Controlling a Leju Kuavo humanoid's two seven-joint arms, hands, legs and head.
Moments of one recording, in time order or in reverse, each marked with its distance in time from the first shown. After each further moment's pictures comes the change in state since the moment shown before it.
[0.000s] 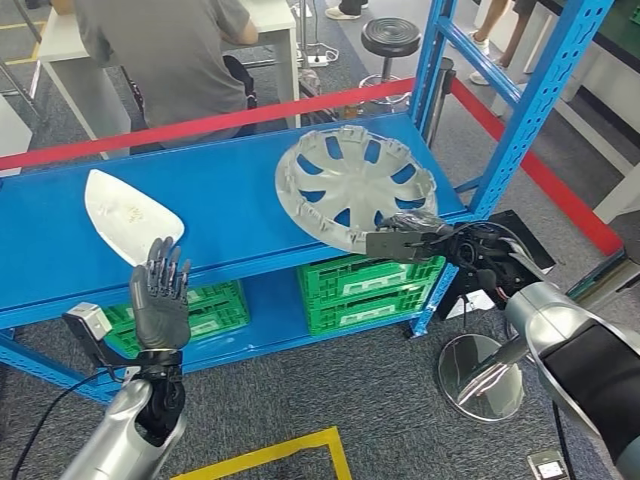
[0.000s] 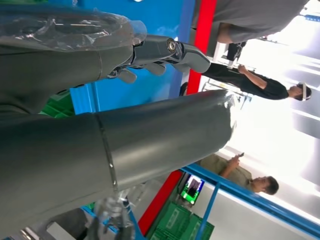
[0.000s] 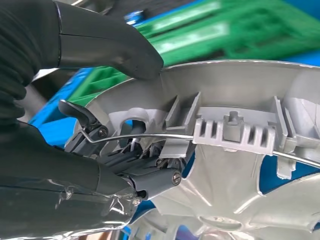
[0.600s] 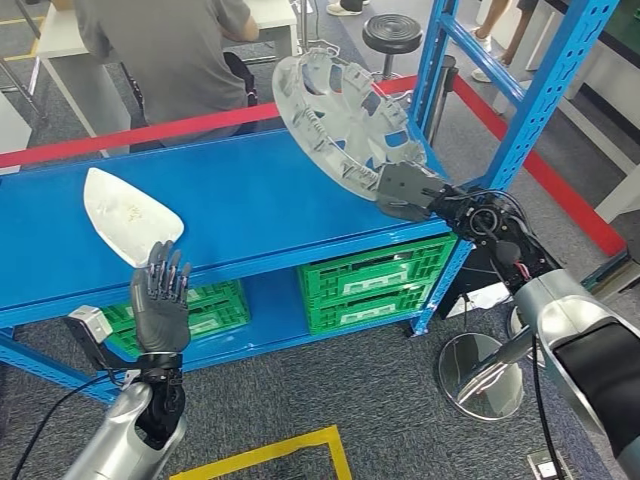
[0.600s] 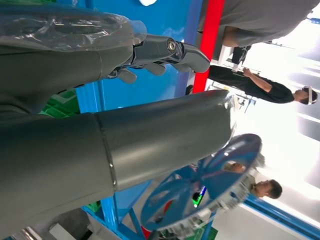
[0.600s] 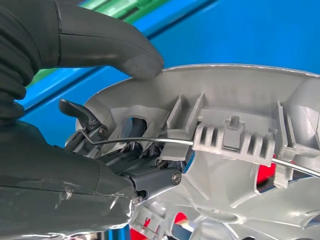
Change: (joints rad) left arm 0.010 0.002 0.000 0.000 0.000 0.002 0.000; right arm 0.001 -0.025 -0.148 -0.223 -0.282 0.026 0.063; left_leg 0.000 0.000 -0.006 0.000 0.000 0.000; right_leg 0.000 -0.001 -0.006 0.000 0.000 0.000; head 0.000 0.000
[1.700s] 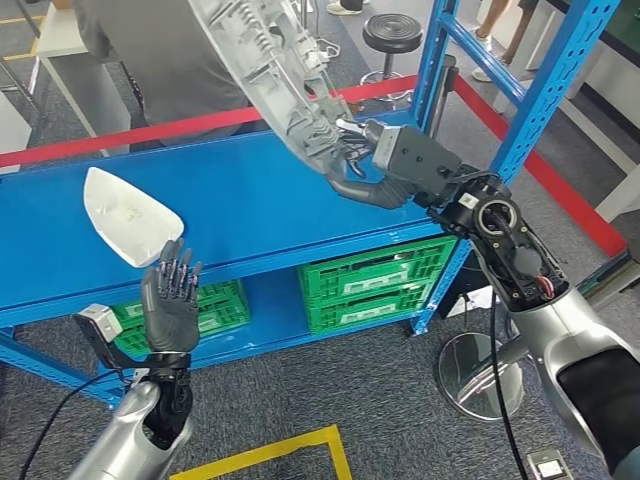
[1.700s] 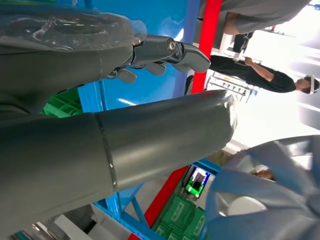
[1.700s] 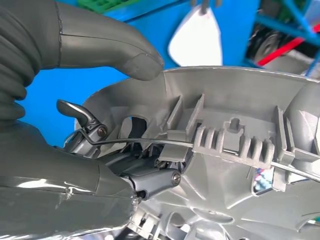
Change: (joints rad) left arm -0.006 -0.017 -0.024 0.003 -0.006 -0.013 0.000; right arm 0.086 0.035 -0.056 -0.613 -0.360 0.084 0.171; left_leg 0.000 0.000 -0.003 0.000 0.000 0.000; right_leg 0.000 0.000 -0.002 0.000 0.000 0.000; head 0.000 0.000
